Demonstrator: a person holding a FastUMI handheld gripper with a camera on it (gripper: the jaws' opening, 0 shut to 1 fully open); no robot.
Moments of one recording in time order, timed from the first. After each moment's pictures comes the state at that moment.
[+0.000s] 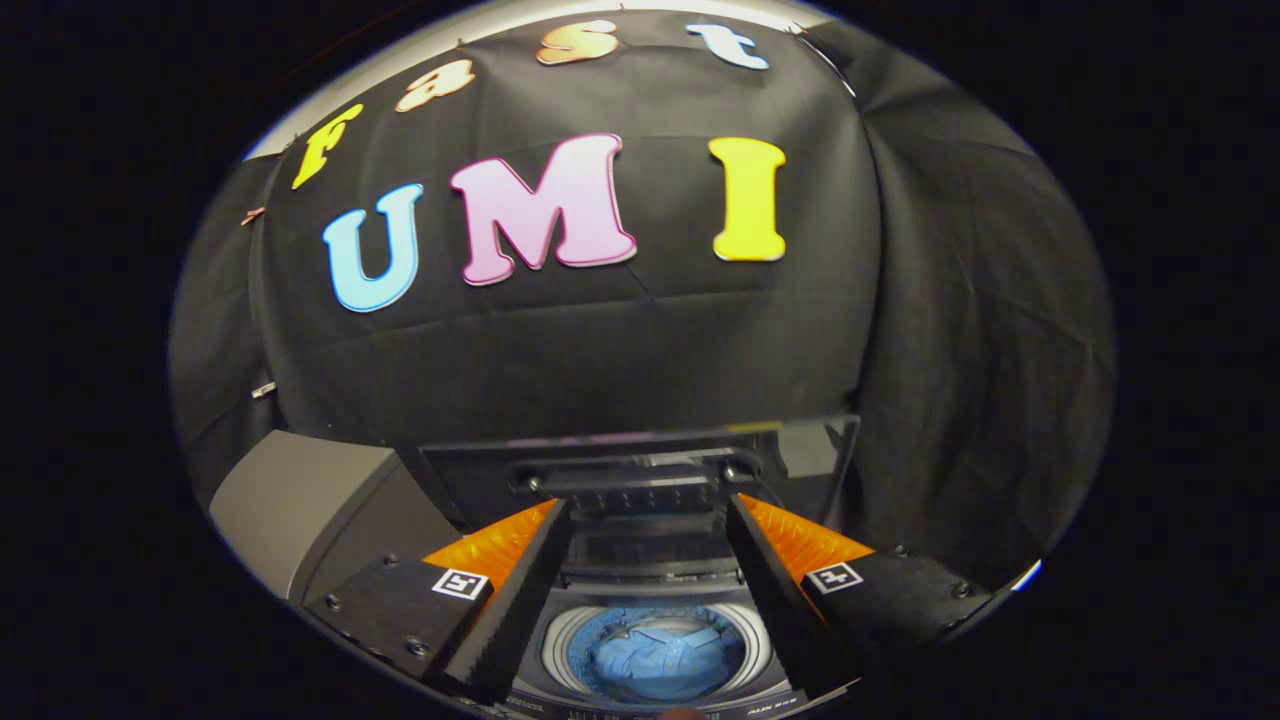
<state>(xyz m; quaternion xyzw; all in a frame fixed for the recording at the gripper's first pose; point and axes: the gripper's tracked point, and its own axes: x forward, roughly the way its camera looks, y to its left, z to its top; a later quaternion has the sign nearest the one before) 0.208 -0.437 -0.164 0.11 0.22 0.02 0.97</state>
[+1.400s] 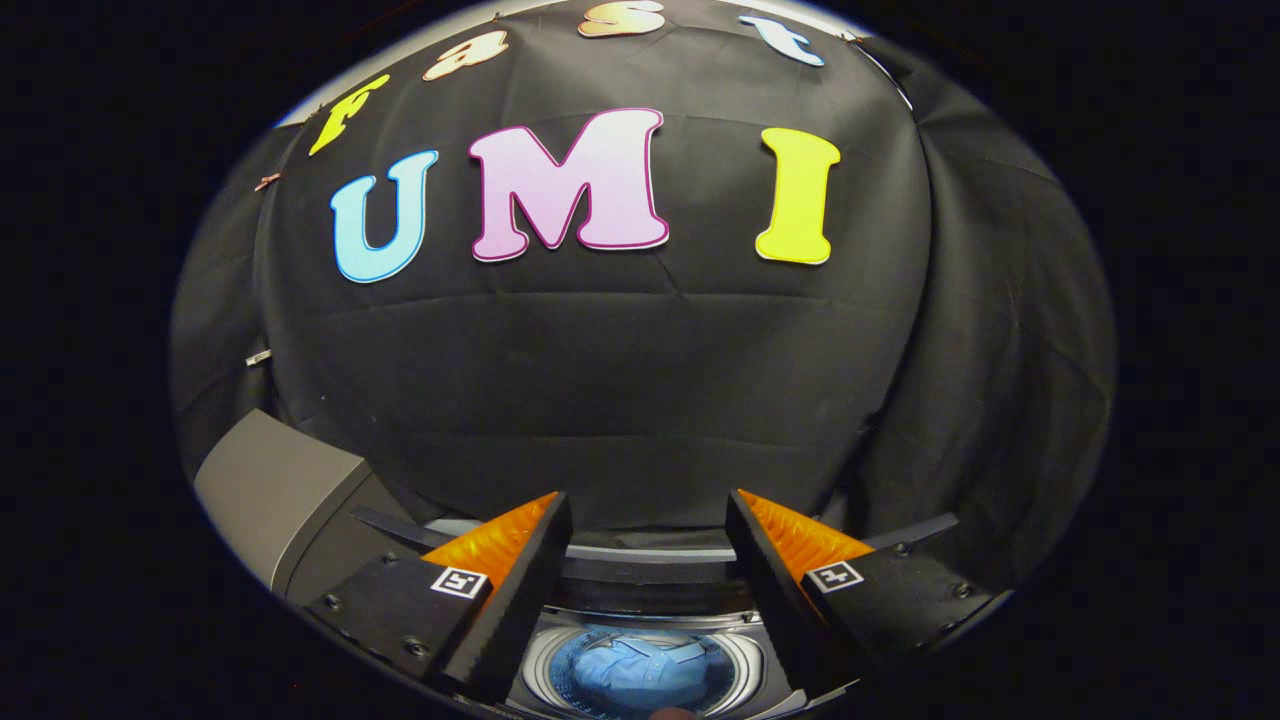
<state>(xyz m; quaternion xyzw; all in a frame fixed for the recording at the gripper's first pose) 0.297 -0.414 -0.197 0.08 0.25 0.05 0.96</state>
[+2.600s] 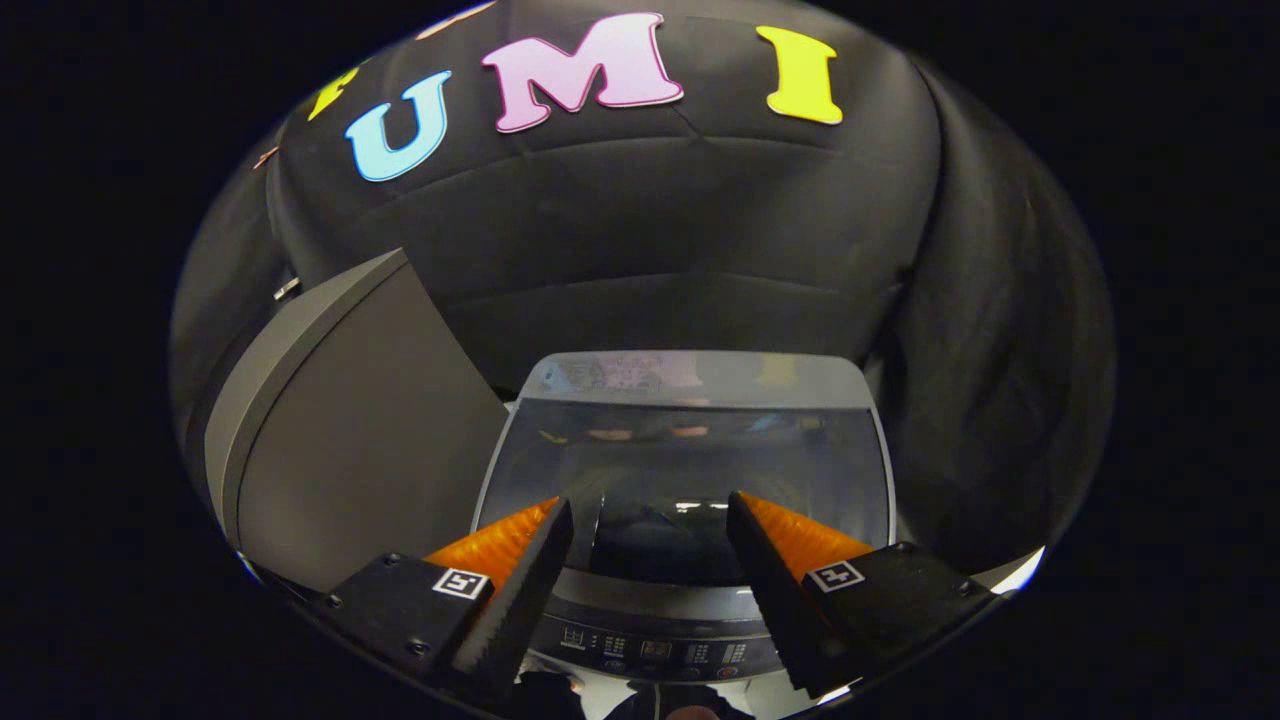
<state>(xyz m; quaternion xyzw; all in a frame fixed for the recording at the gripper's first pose) 0.237 -0.387 -0.295 0.08 0.40 0.10 0.91</state>
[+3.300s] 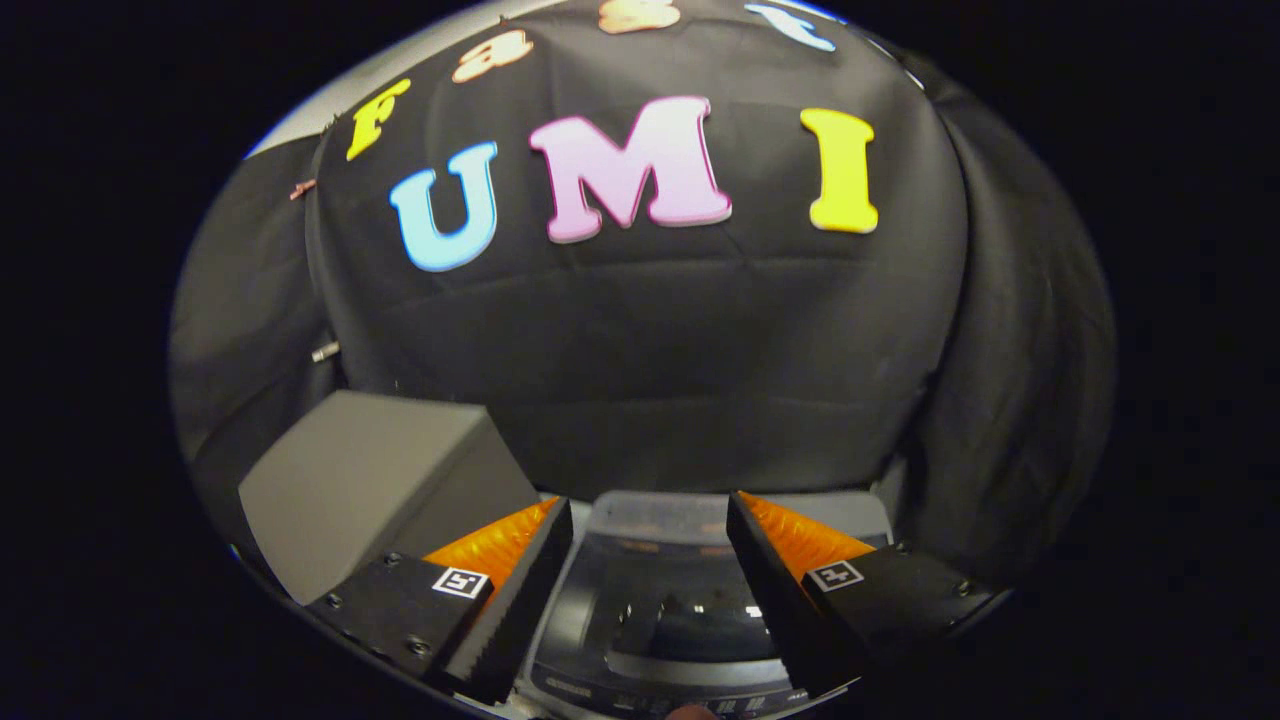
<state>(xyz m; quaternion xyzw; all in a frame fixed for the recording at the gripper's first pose) 0.311 -0.360 -0.145 0.13 0.22 0.12 0.96</state>
